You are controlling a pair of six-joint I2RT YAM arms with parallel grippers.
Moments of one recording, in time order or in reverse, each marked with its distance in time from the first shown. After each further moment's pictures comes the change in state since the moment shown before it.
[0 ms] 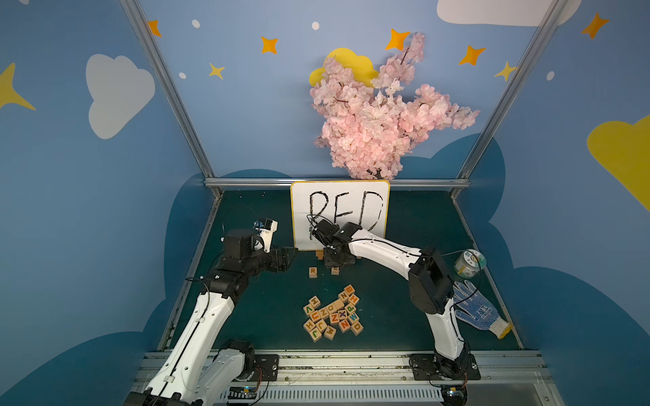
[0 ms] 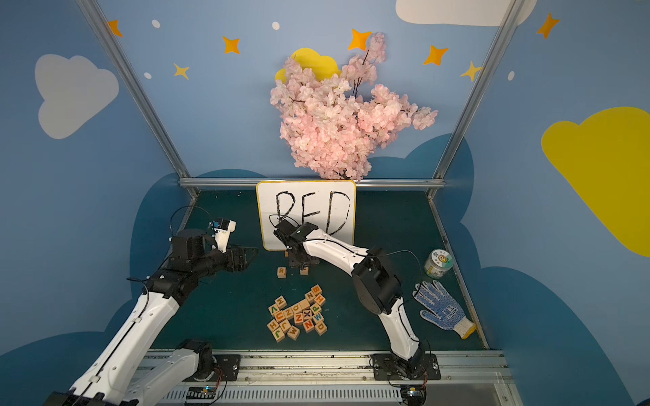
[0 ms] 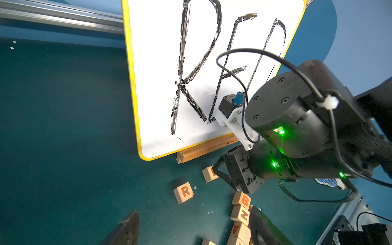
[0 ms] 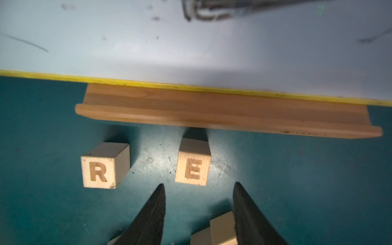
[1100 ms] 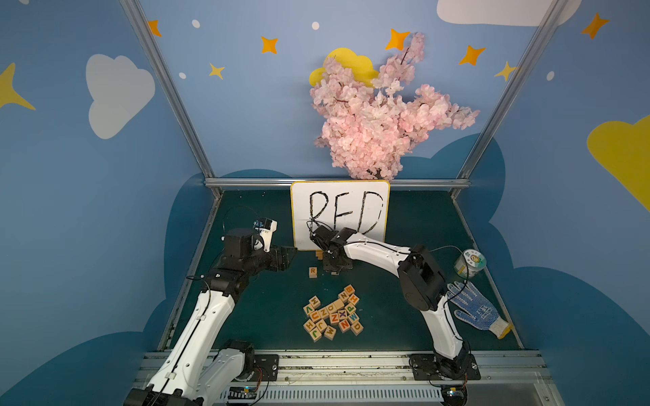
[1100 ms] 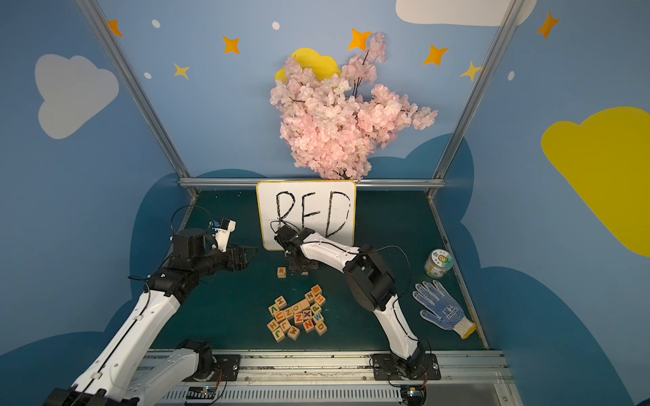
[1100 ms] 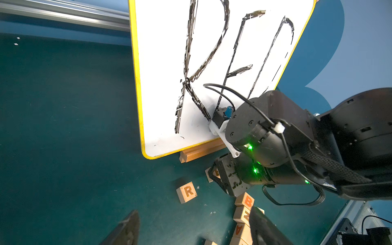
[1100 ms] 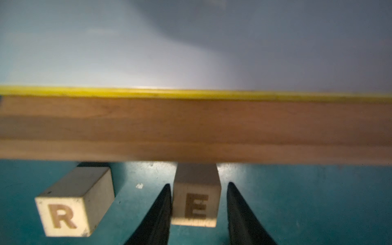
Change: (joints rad) left arm 0.006 0.014 -0.003 0.003 -0.007 0.000; right arm -0.004 0.069 -0.036 0.064 -0.029 0.055
